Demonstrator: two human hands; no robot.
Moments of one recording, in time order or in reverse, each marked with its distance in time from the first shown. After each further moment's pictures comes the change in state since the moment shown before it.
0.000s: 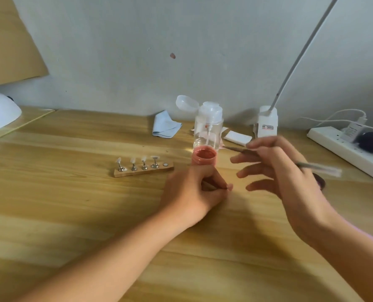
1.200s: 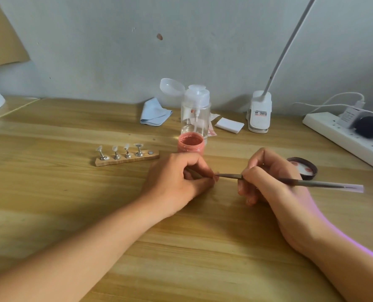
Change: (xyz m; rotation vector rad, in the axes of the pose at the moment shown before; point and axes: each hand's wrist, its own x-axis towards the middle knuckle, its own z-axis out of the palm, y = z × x) left_hand 0.001 -0.002 -0.001 -0.044 -0.047 -0.024; right_hand -0.015 0.031 -0.018 0.001 -0.108 0.040
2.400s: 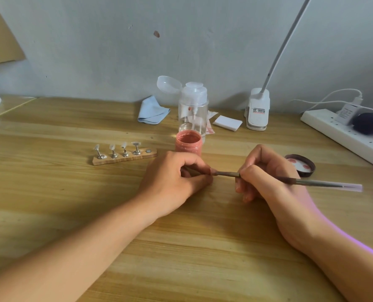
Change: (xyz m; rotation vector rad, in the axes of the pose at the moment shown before) left_hand -0.001 0.001 -0.001 -0.010 -0.007 0.002; right_hand 0.000 0.001 -0.001 -0.016 -0.019 -0.037
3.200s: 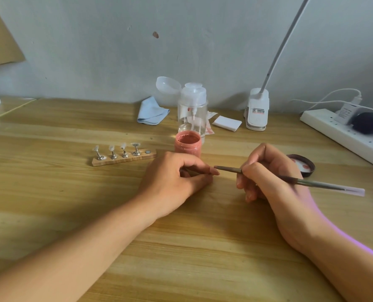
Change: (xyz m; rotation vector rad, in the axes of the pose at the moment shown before) left_hand 0.000 -0.003 -0.001 -0.022 -0.024 0.026; right_hand -0.001 0.001 -0.001 0.061 0.038 -0.021
